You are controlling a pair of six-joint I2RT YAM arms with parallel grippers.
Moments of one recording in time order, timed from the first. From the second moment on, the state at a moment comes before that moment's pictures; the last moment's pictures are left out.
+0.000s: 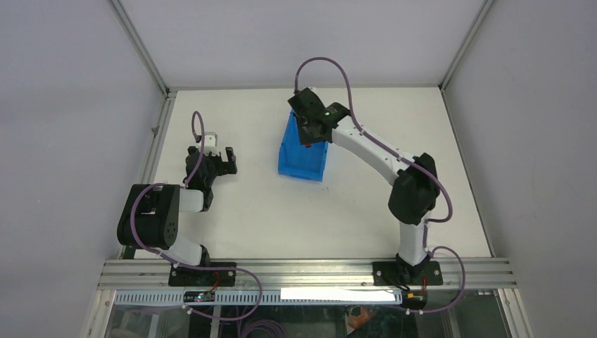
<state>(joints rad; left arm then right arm) -0.03 1.54 0.38 0.84 -0.03 -0.03 0.75 1.86 1.82 -0.85 0.30 0.39</state>
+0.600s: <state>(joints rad) -0.03 1.54 0.38 0.84 -0.03 -0.03 0.76 2.09 1.73 -0.78 0.28 0.48</state>
